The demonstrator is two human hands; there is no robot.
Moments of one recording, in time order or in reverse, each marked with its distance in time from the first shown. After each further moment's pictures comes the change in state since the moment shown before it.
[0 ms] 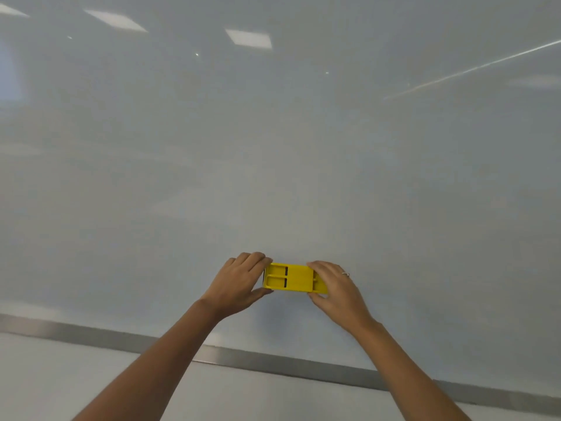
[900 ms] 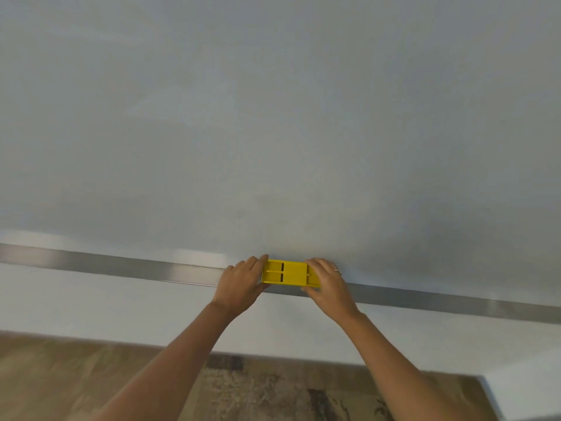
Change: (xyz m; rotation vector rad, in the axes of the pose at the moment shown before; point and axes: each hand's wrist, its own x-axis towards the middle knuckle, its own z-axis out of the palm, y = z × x) left_hand -0.117 -0.001 0.183 -0.192 -0.544 -0.396; right_hand -0.102 0.040 0.182 0.144 -0.326 0.393
